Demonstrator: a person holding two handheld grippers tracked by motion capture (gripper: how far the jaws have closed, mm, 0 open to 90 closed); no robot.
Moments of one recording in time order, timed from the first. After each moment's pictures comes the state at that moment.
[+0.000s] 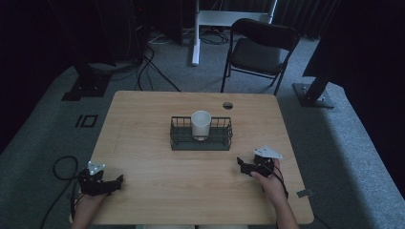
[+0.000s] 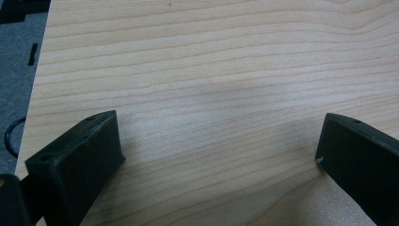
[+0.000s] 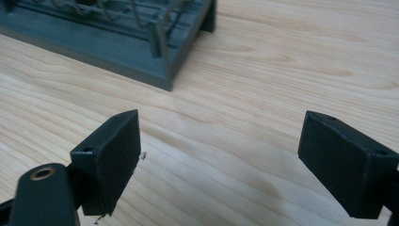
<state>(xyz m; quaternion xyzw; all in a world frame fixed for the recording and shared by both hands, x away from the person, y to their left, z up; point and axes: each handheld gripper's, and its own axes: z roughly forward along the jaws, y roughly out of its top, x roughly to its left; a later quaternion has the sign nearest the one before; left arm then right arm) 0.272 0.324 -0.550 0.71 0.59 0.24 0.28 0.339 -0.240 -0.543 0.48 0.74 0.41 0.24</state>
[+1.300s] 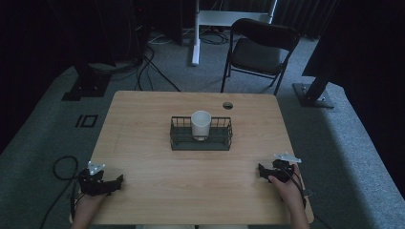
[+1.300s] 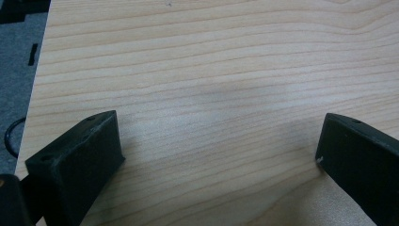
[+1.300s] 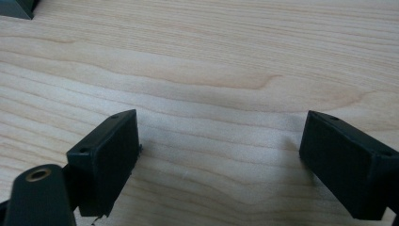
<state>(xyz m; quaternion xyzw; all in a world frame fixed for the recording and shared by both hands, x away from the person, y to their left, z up) 0.272 0.324 -0.550 0.71 0.59 0.24 0.28 0.324 -0.301 -0.552 0.58 0.71 0.31 0.24</state>
